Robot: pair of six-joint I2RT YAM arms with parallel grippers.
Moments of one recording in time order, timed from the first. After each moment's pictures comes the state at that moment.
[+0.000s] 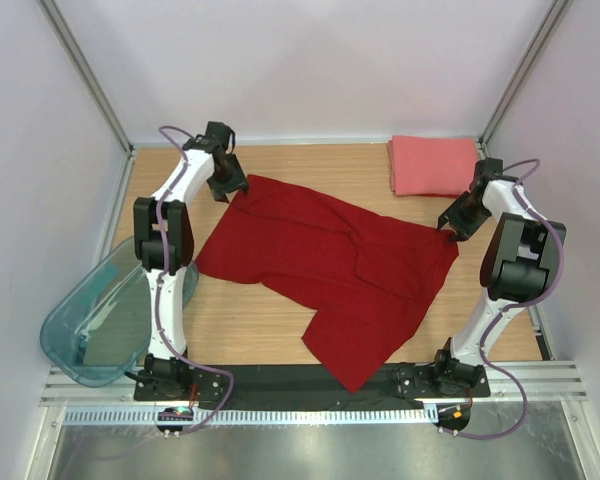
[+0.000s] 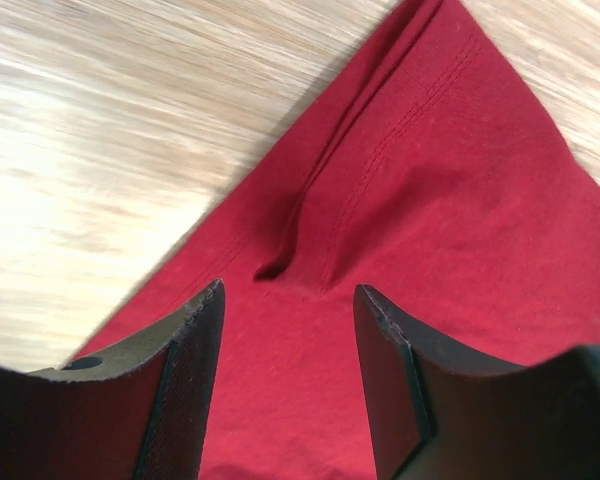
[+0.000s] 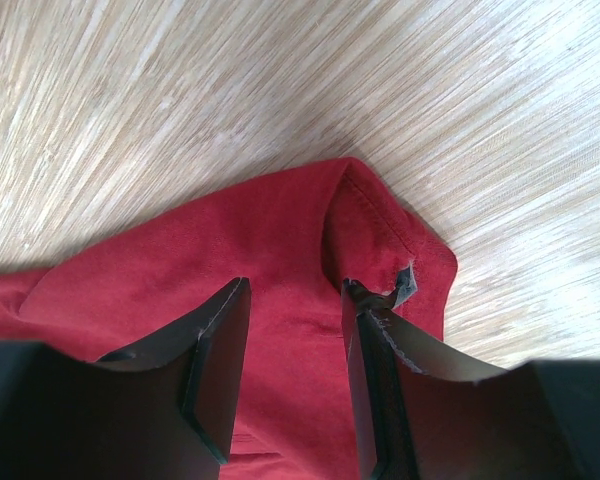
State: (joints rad) left arm -0.17 2.27 2.03 -0.88 -0.02 -0.57; right arm -0.27 1.88 1.37 -0.77 -0.06 0.56
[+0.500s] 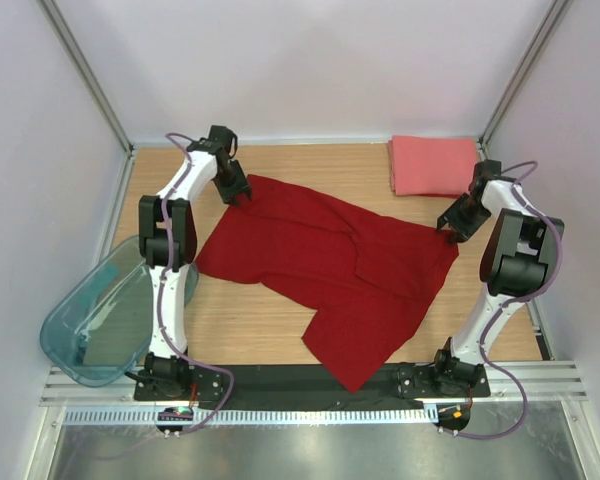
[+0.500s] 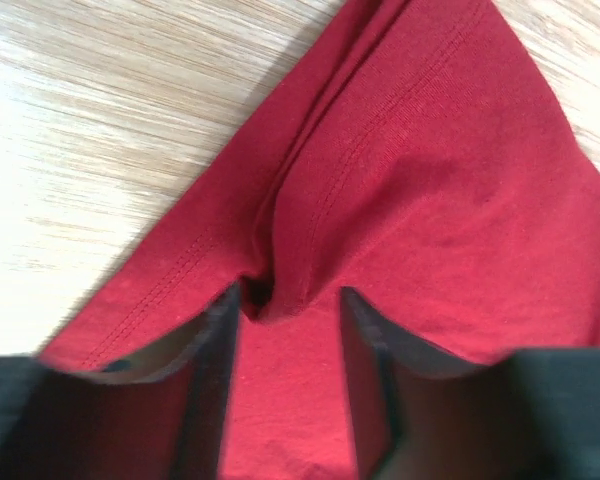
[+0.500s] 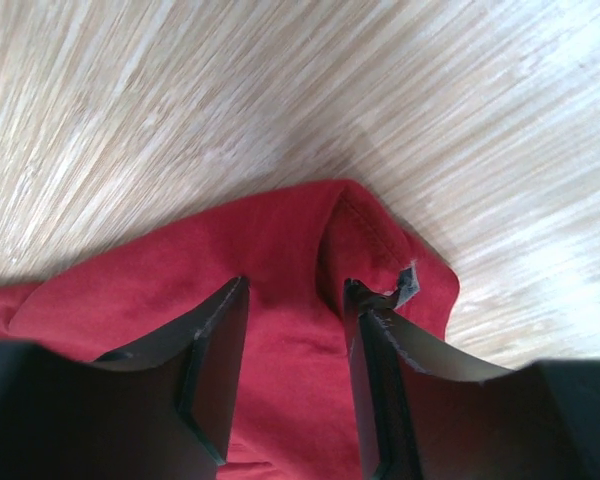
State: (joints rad) left arm -0.17 2.35 2.06 -0.90 0.09 -0.60; right arm -0.27 1.91 1.38 -0.76 -0.07 0.55
